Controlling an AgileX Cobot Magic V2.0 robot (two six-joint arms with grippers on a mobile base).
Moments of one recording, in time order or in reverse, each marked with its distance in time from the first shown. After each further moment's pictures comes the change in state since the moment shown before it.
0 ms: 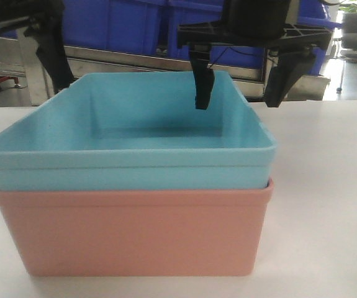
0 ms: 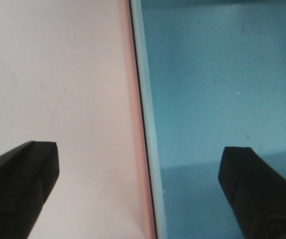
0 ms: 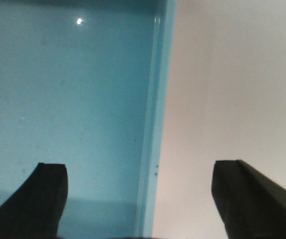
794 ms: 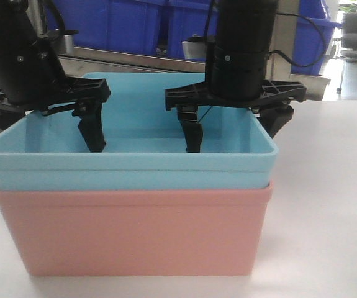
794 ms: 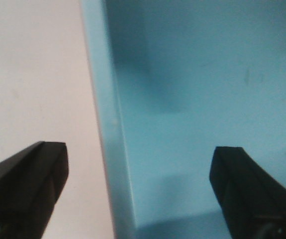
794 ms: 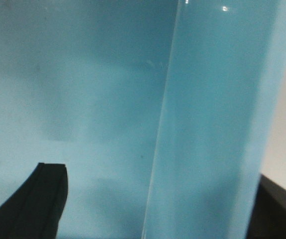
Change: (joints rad) left arm -0.066 0.235 -0.007 0.003 -0.128 0.000; right arm 0.029 0.118 0.052 -0.015 -0.107 -0.010
